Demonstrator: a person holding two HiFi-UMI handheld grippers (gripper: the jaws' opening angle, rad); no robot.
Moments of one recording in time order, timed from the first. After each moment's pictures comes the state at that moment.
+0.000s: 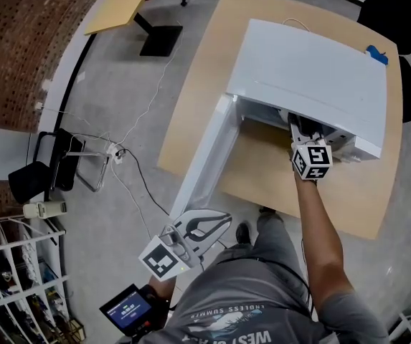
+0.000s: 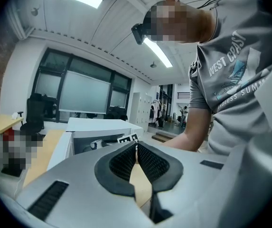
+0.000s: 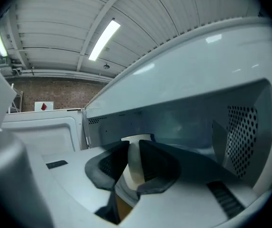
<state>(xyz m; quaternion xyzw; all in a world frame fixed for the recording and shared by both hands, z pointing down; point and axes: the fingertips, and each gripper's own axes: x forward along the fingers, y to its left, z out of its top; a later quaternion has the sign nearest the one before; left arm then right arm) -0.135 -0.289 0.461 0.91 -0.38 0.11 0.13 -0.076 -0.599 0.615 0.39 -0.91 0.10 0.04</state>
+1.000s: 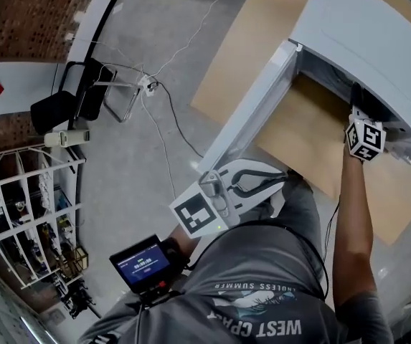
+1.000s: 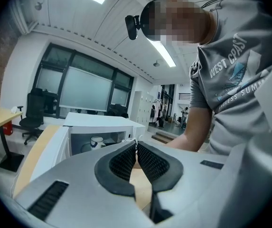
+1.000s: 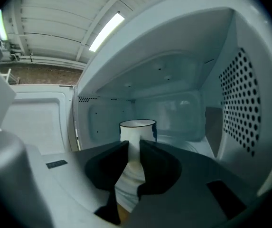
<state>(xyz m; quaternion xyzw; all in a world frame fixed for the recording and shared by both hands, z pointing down) -0.124 -0.329 0.475 0.92 -0.38 0.08 0.11 -0.065 -0.622 0.675 0.42 -0.90 0.07 0.08</state>
